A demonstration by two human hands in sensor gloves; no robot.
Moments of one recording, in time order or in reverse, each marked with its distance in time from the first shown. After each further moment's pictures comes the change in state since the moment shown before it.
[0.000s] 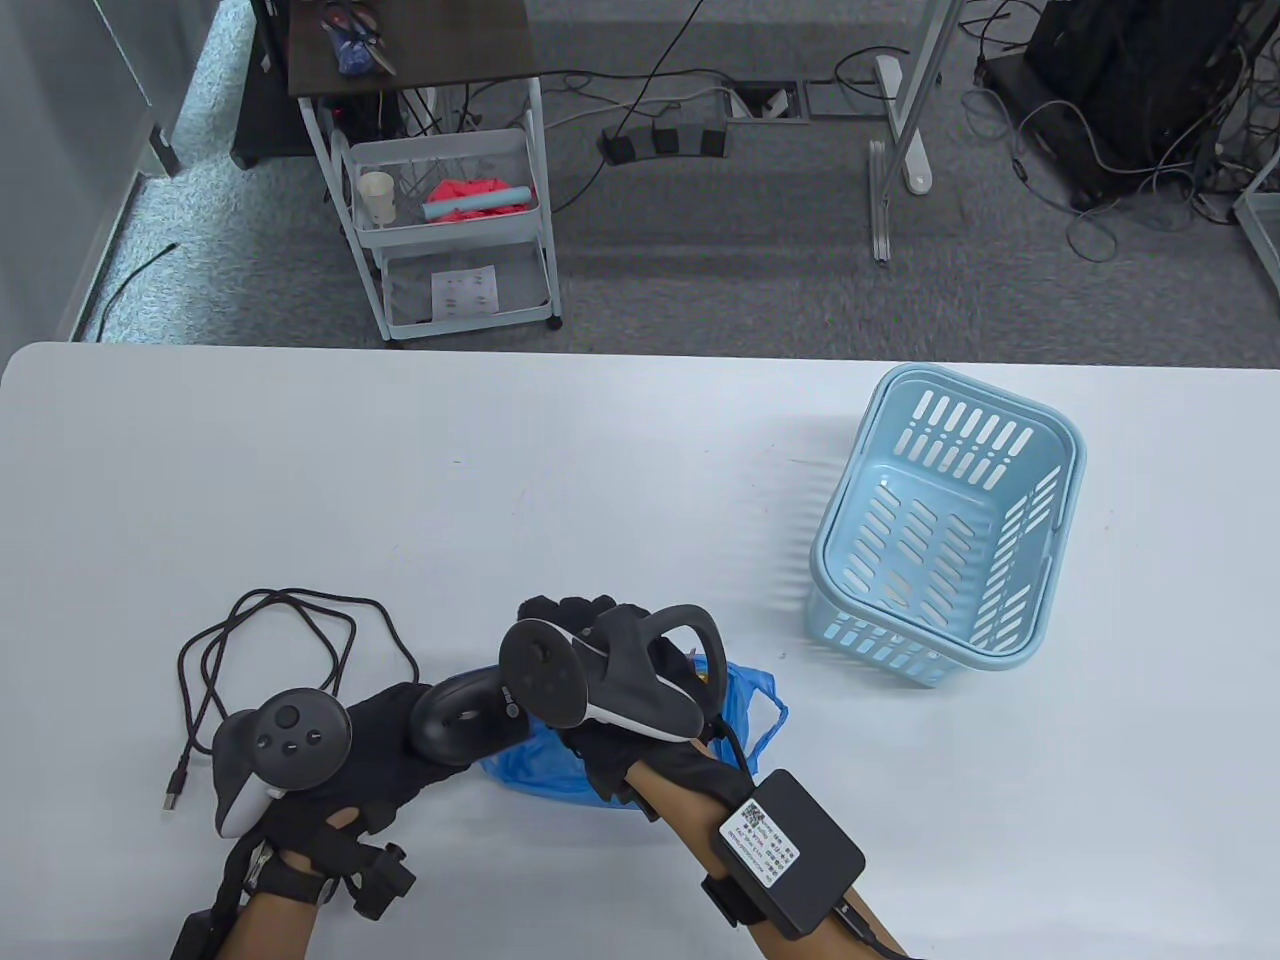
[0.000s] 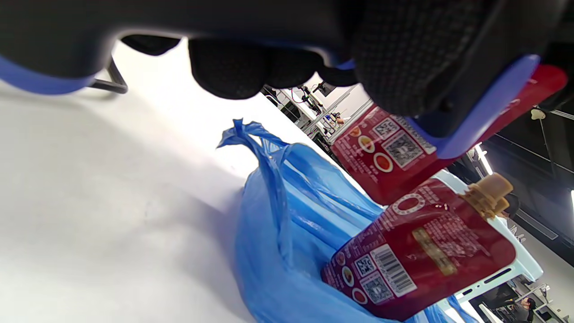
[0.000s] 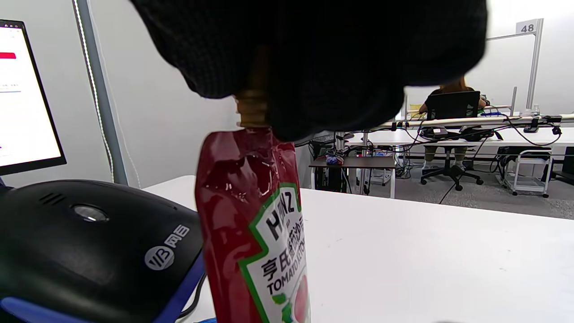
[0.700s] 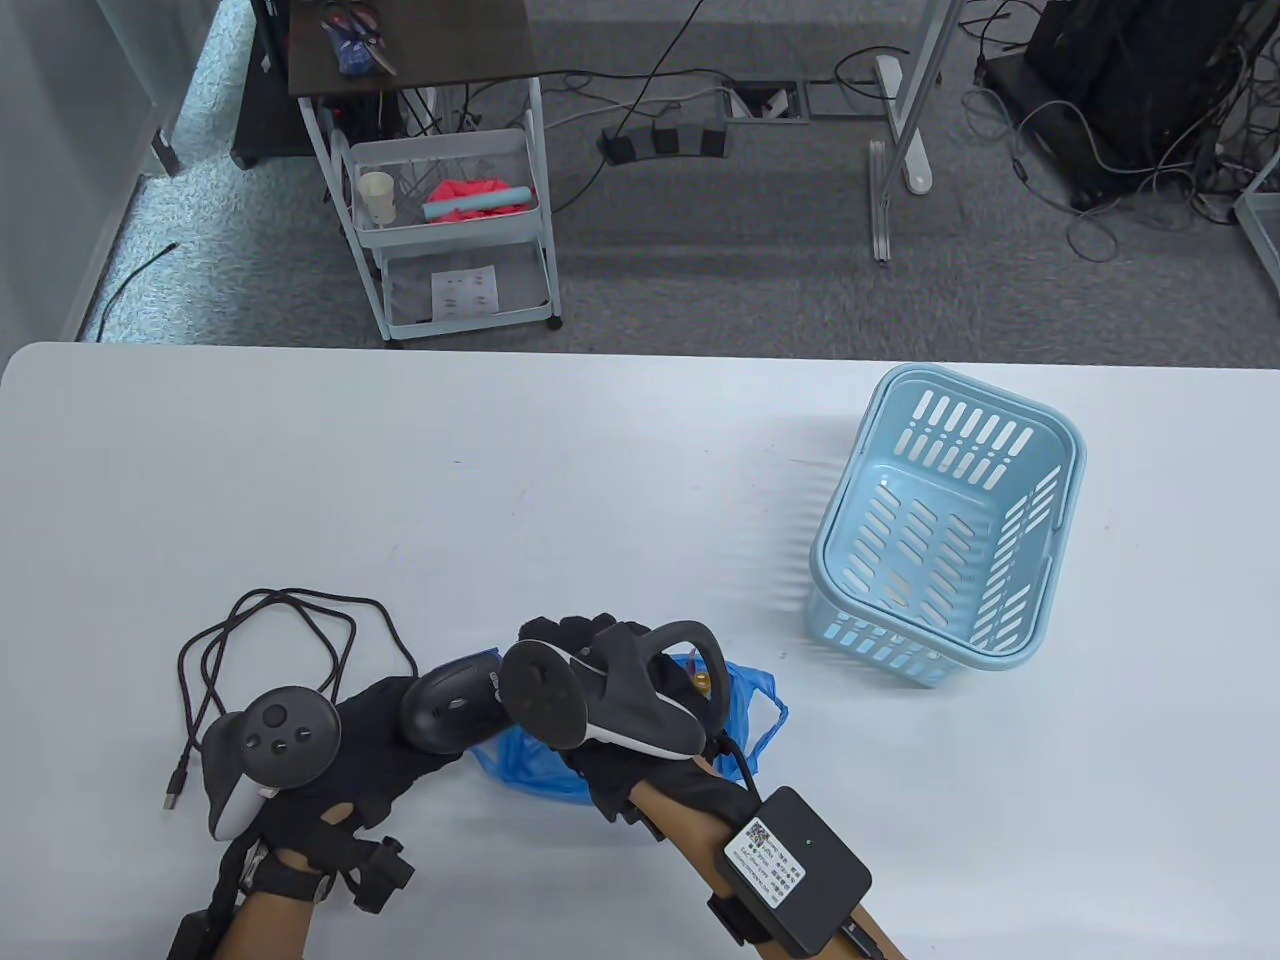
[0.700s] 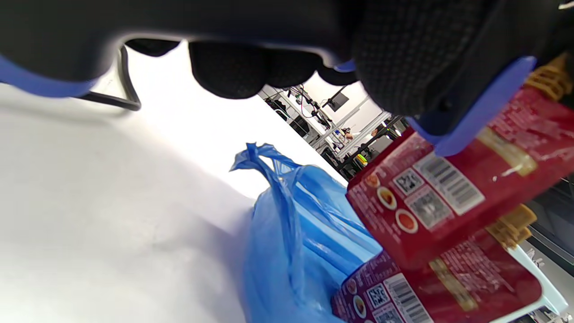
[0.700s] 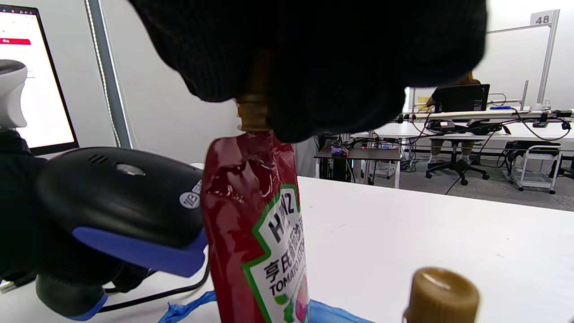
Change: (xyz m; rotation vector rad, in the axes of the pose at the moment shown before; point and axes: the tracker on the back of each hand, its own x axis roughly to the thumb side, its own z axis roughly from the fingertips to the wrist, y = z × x) left_hand -0.006 0.006 0.001 0.059 0.044 0.017; right_hand 0.004 0.010 0.010 0.041 -0.021 0.020
